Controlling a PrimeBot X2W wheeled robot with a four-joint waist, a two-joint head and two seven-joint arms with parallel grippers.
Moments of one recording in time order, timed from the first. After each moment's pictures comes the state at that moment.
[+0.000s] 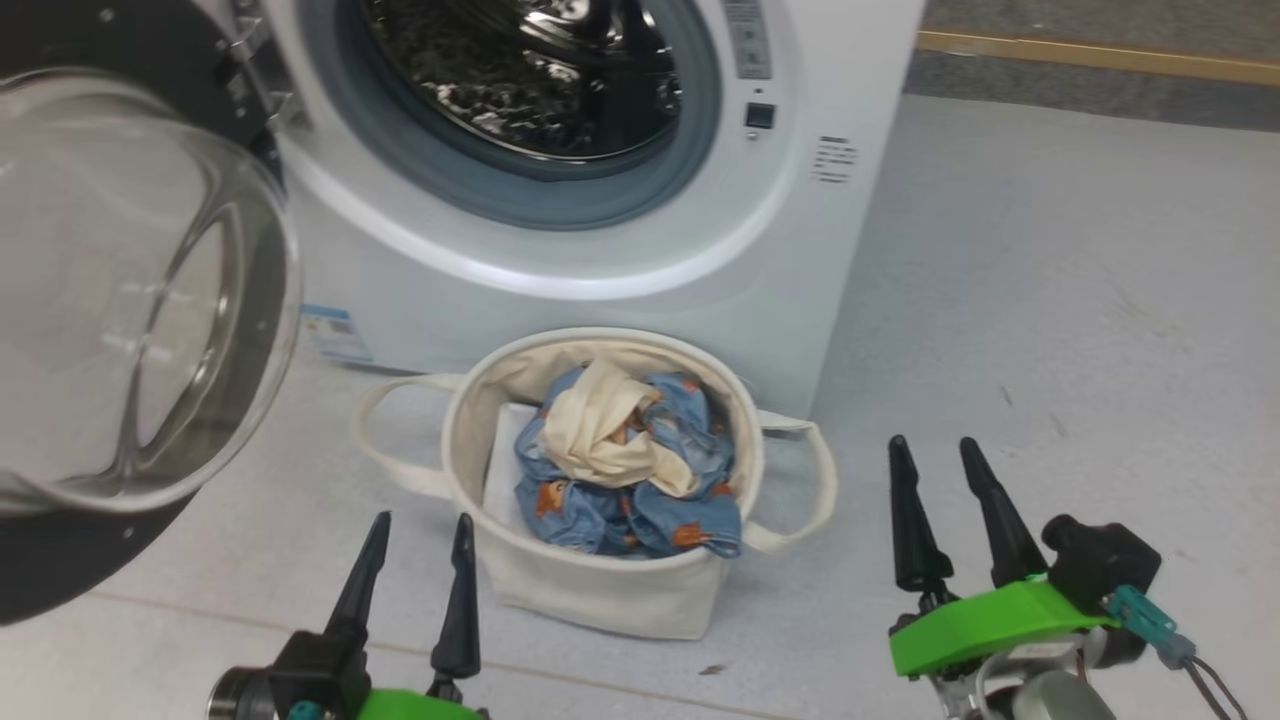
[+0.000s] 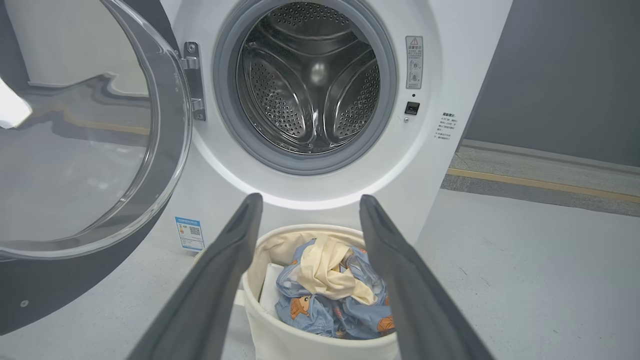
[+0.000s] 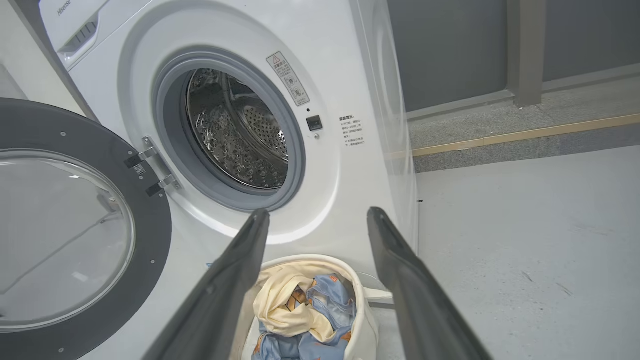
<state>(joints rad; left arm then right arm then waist) -0.04 0.05 -0.18 0.17 -0.16 0.09 -0.26 -0.11 -0.05 0.21 0.18 0.39 0.13 -0.25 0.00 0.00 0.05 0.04</state>
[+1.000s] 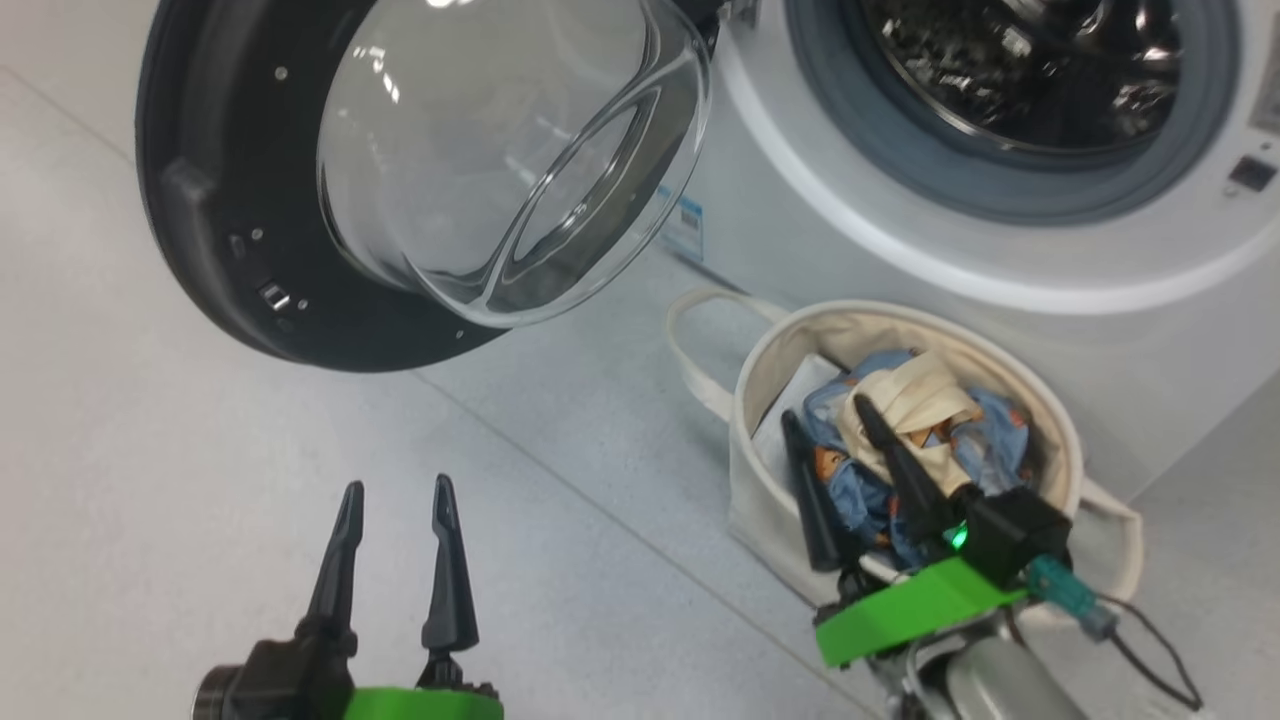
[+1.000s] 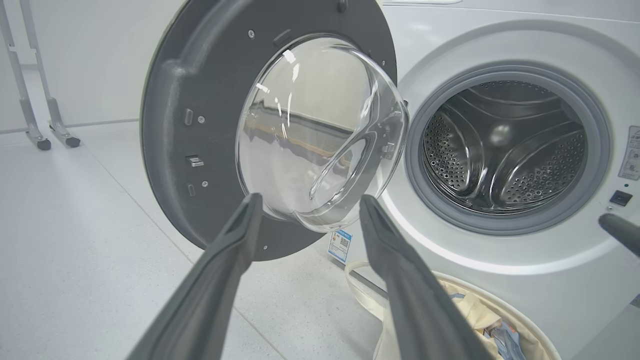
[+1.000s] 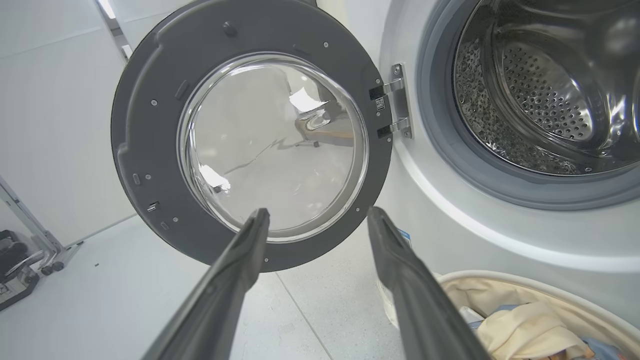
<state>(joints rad) 0.00 0.05 -0.23 -0.03 -0.21 0.21 -0.26 -0.18 -0.08 0.40 0.12 0.35 0.13 -0.25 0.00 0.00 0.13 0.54</state>
